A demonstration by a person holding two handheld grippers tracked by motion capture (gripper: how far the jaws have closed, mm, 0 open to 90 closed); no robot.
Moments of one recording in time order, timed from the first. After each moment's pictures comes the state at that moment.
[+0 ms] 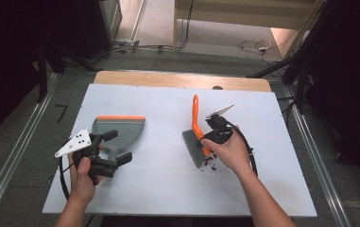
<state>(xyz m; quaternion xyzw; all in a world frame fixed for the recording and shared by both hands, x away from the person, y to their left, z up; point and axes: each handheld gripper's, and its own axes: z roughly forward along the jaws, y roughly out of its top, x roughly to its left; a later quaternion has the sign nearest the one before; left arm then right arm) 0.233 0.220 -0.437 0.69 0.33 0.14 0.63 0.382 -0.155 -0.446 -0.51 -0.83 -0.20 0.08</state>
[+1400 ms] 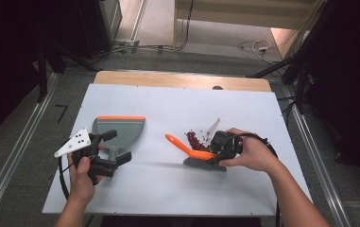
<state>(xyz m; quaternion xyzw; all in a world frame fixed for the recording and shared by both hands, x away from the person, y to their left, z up) 0.234 0.221 -0.437 0.69 0.34 0.14 0.63 0.351 -0.167 -0.431 -0.07 -0.99 -0.13 0.01</state>
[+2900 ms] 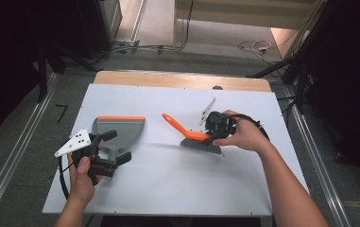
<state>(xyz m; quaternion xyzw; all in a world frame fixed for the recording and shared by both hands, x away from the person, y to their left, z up) 0.235 0.222 -0.438 0.69 0.34 0.14 0.63 0.399 -0.154 -0.417 -0.10 -0.98 -0.15 0.00</state>
